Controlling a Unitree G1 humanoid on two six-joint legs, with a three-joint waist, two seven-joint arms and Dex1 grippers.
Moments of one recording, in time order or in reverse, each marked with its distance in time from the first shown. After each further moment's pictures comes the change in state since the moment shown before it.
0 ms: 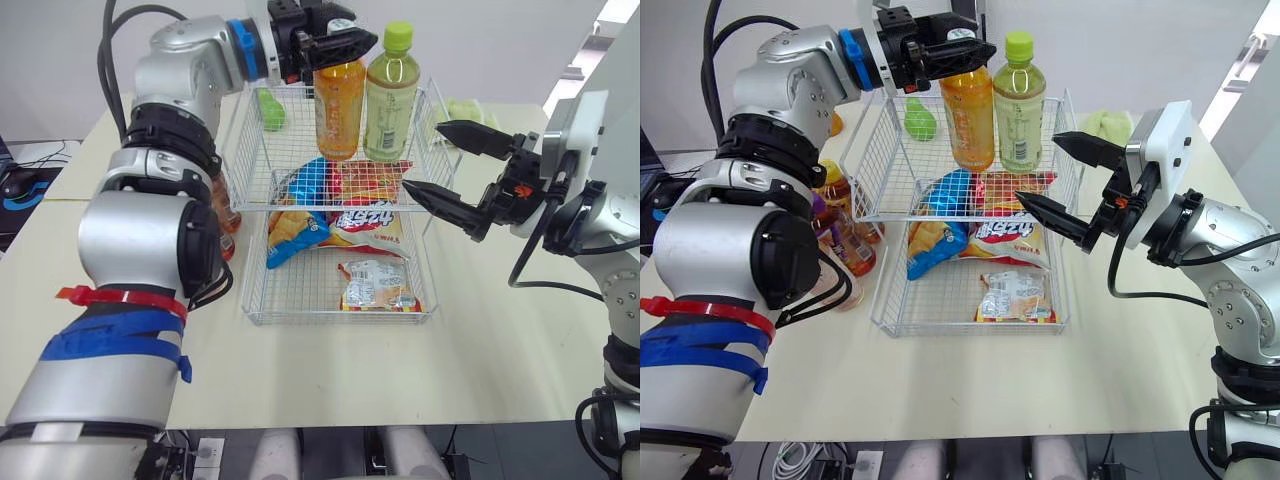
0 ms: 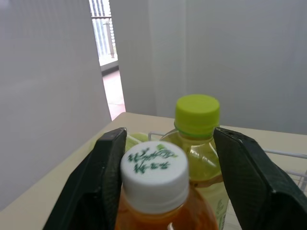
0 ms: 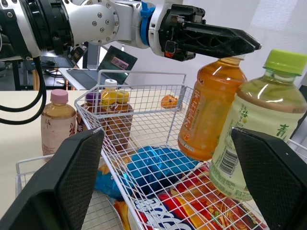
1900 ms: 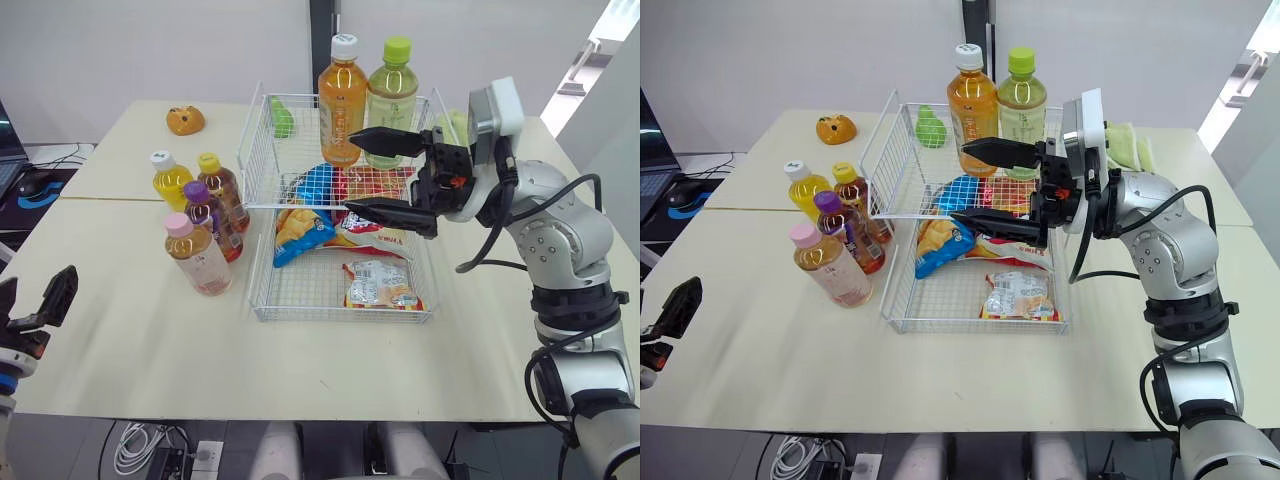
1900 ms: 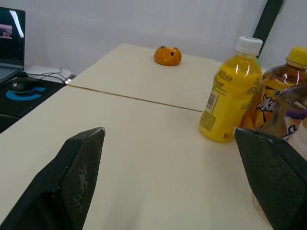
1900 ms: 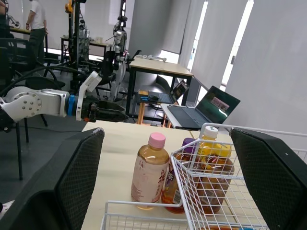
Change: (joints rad) left arm 1.785 0.033 0.907 -1.577 -0.395 0.416 0.648; right arm -0.255 0.218 0.206 0.376 -0.038 -0.160 0.399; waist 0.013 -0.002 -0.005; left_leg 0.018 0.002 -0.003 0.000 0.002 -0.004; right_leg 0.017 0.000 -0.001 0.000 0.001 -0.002
